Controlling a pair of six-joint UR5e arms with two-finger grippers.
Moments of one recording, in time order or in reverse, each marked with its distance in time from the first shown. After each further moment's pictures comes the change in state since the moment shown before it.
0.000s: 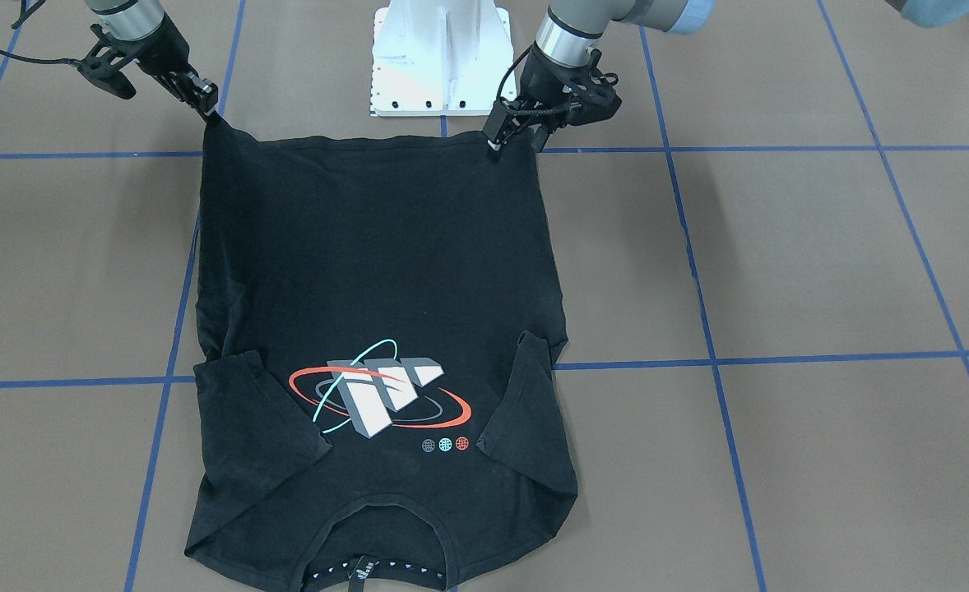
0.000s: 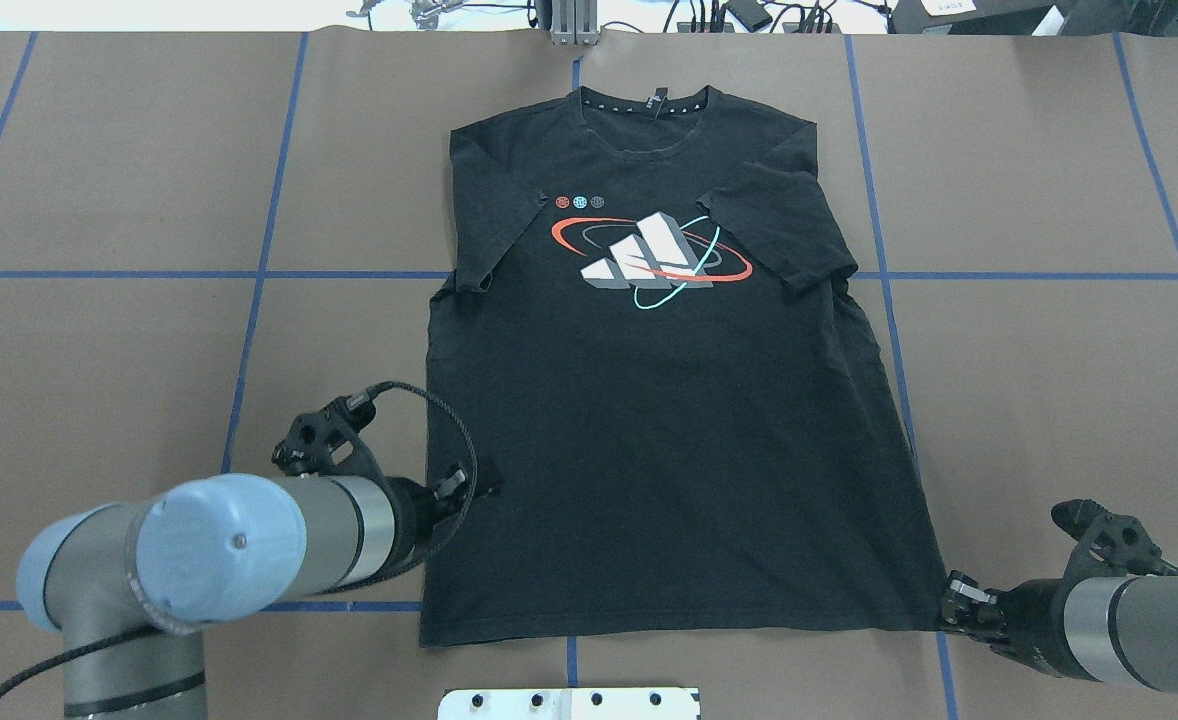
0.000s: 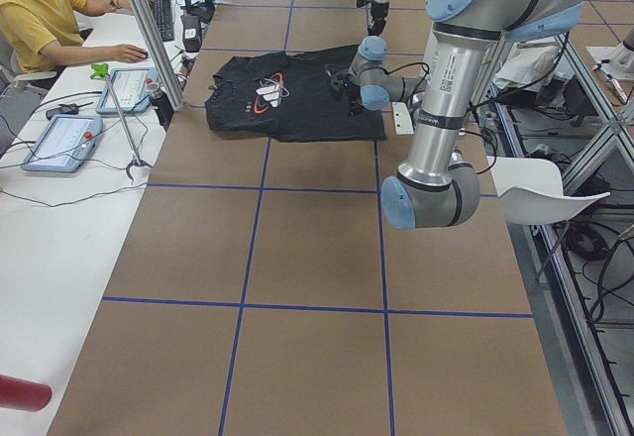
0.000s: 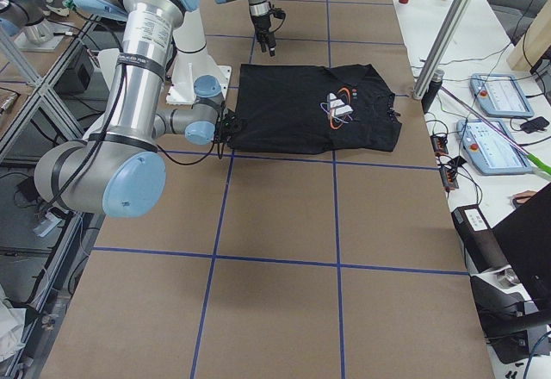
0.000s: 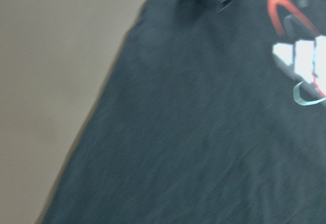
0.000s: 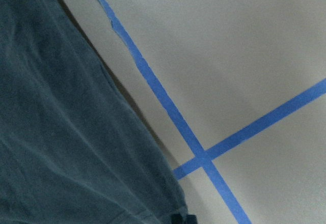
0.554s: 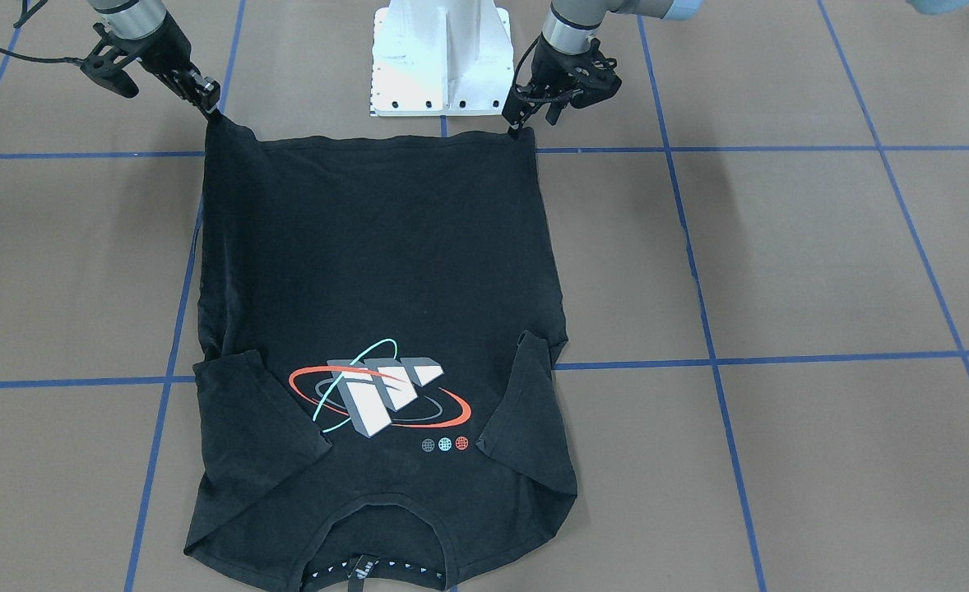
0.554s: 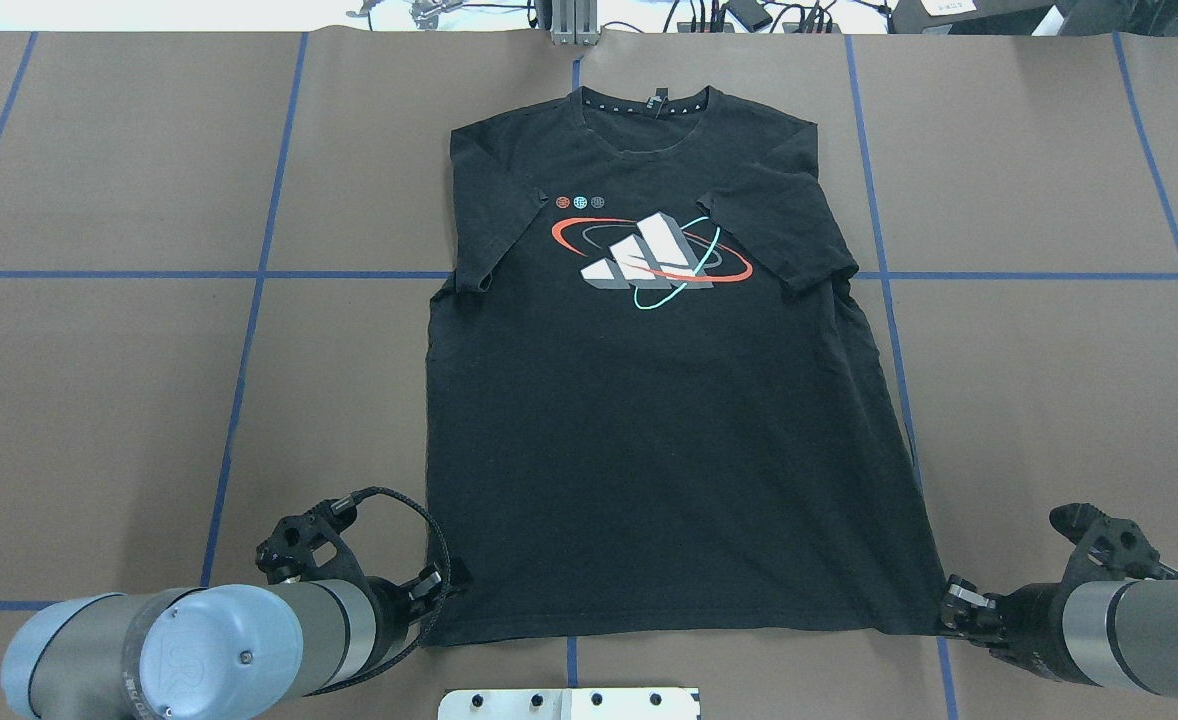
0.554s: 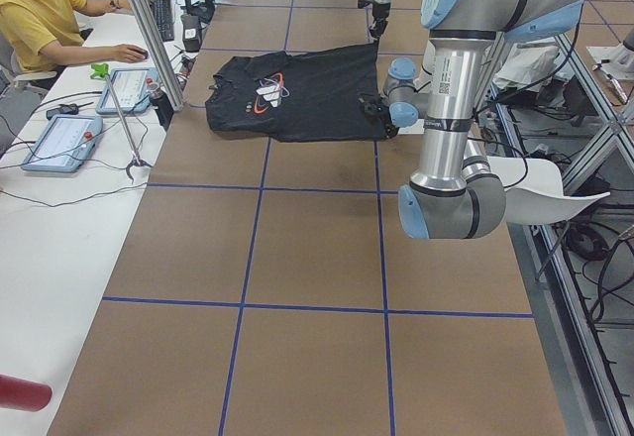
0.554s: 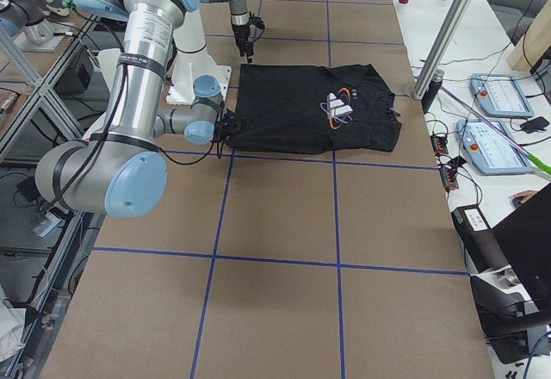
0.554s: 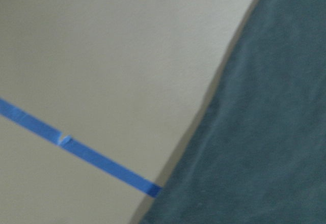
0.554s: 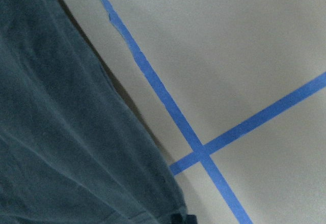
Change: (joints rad) left arm 0.131 0.081 0.011 0.018 0.030 -0.063; right arm -0.006 0.000 0.001 0.000 0.000 0.001
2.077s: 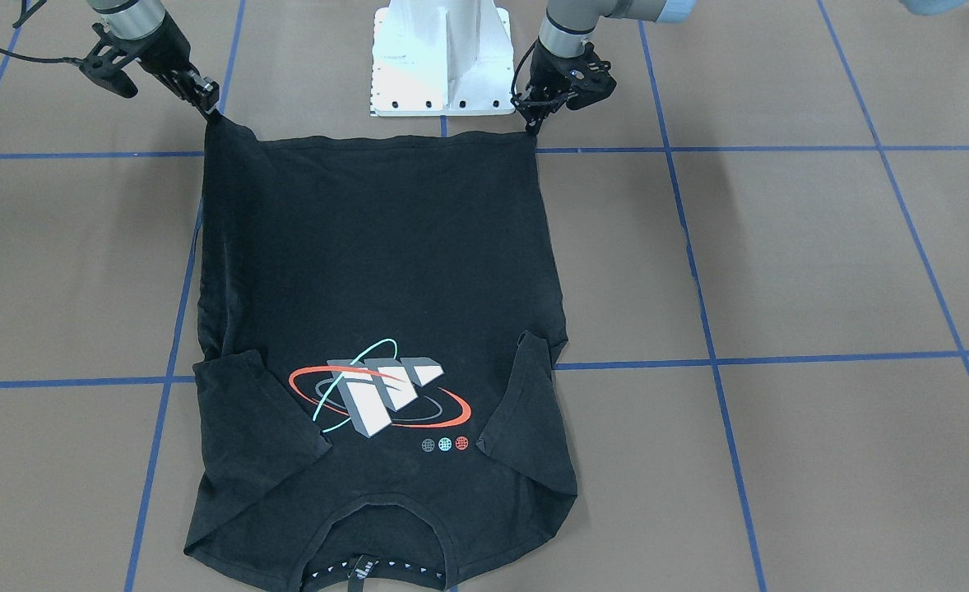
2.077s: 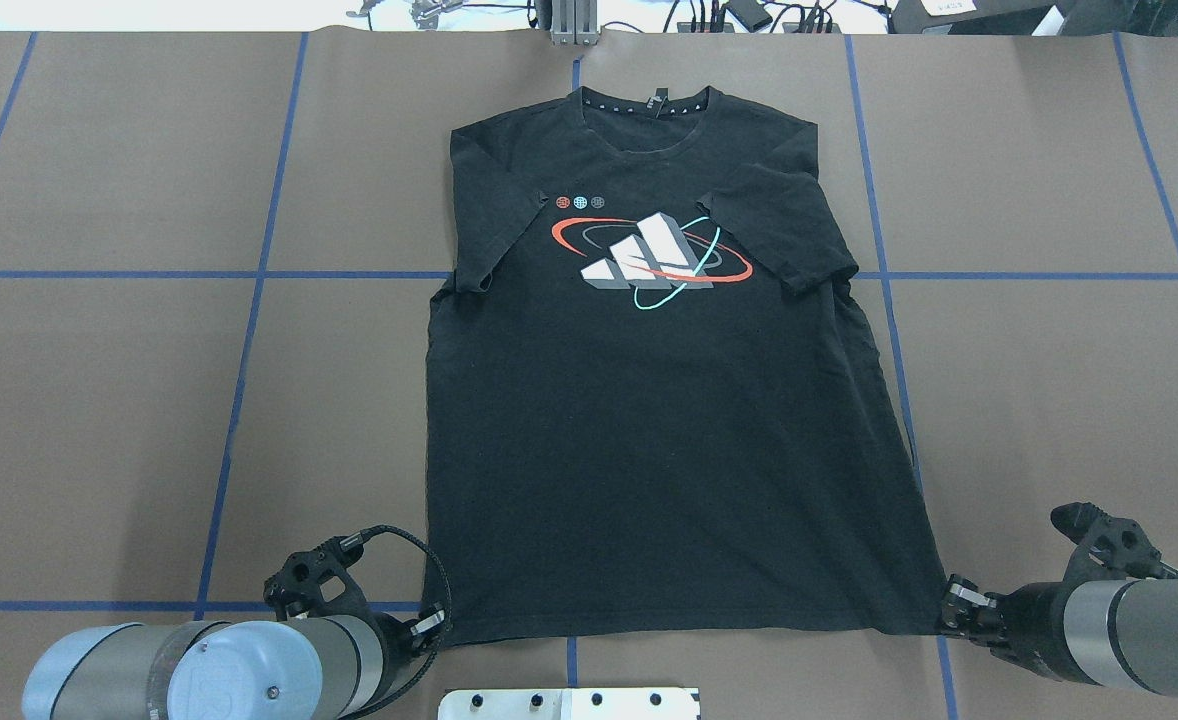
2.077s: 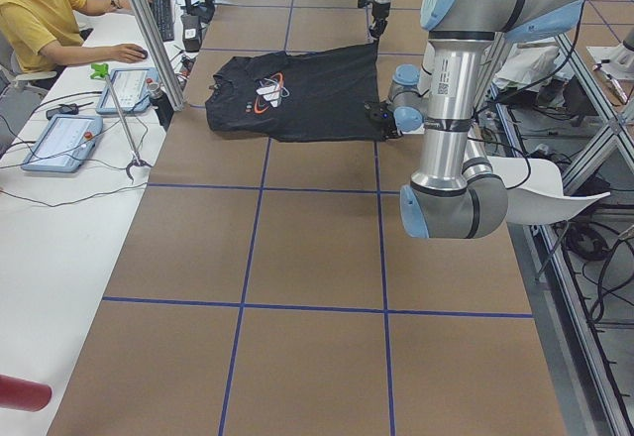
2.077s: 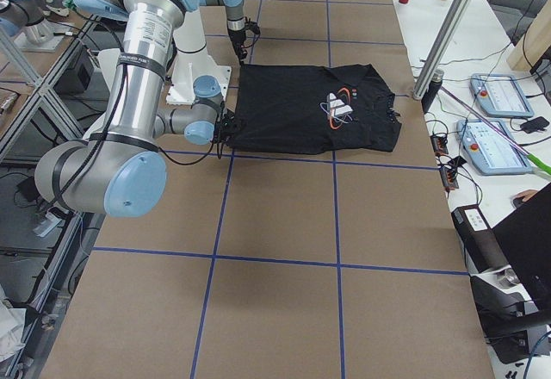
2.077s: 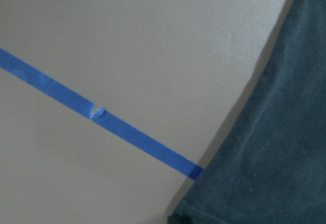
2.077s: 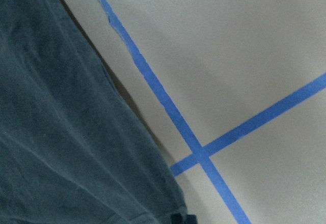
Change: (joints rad) left arm 0.022 -0.002 0.017 0.003 0.000 -0.008; right arm 0.003 -0.001 0.000 0.000 0.000 0.000
